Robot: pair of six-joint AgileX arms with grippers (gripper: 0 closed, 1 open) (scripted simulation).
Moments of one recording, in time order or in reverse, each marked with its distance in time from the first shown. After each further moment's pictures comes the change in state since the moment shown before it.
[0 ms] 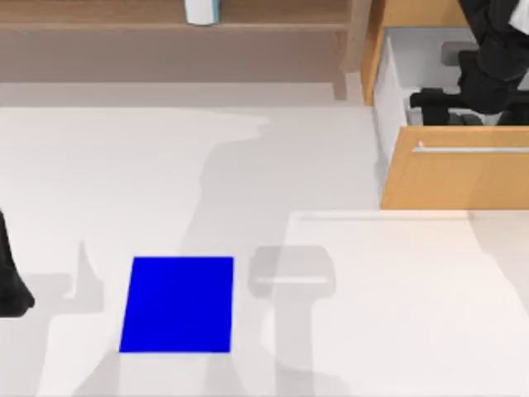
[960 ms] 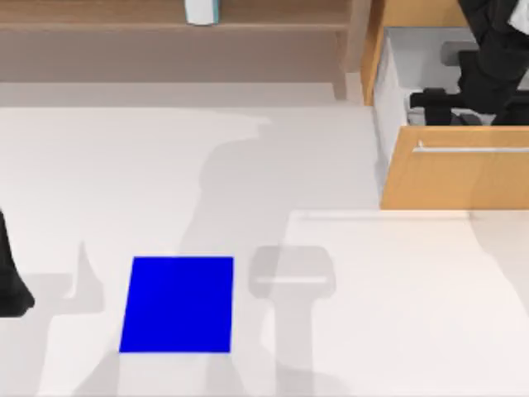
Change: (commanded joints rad) left arm 0.000 0.000 0.000 0.000 0.000 0.000; right arm -0.002 -0.004 0.000 0.000 0.000 0.001
